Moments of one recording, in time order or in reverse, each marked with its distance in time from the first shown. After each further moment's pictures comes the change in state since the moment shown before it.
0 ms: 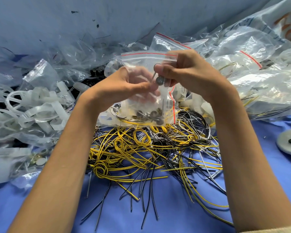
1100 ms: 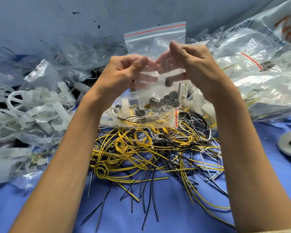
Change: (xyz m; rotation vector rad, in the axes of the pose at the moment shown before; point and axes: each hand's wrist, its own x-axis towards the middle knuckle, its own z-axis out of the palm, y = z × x) left_hand 0.005 0.004 -0.001 -0.113 0.290 0.098; right_hand -0.001 -0.010 -0.002 0.179 0.134 0.056
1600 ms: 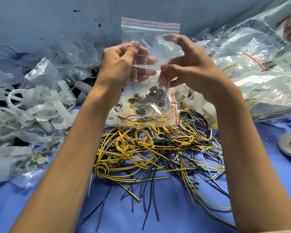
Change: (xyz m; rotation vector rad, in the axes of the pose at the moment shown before) left_hand 0.002 0.014 0.011 -0.098 0.275 -0.033; right_hand 0.004 0.012 0.000 -0.022 -0.094 -0.032
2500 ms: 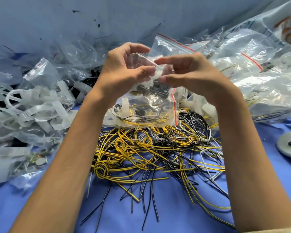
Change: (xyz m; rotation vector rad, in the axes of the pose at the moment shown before) left_hand -0.001 -0.009 -0.008 0.126 -0.151 0.156; right_hand -0.002 0.008 -0.007 -0.016 -0.023 0.042
